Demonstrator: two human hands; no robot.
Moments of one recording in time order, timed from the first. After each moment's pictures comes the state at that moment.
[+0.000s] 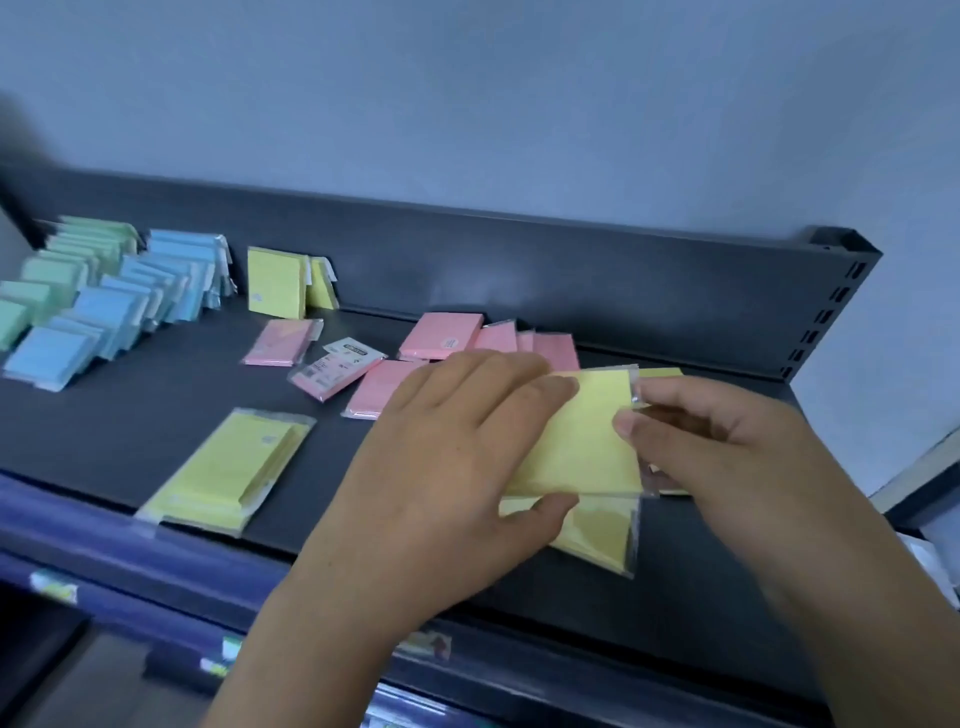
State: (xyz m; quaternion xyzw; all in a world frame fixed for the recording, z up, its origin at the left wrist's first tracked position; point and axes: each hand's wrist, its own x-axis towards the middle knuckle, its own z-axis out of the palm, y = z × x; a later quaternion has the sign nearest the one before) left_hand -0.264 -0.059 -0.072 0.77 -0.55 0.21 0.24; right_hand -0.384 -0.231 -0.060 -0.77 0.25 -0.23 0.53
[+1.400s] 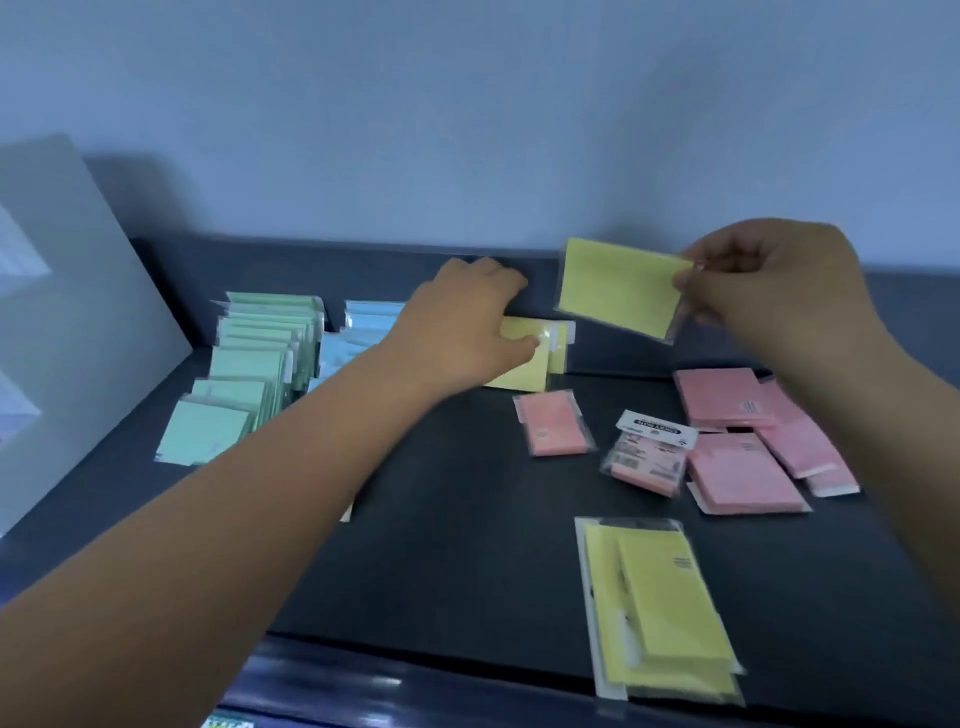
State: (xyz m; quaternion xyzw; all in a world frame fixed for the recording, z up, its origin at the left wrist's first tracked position) left_hand 0.103 0.067 -0.042 0.84 -0.52 0.09 0.16; right_hand -0.086 -0.101 -0.004 -0.79 0.31 -0.37 0.37
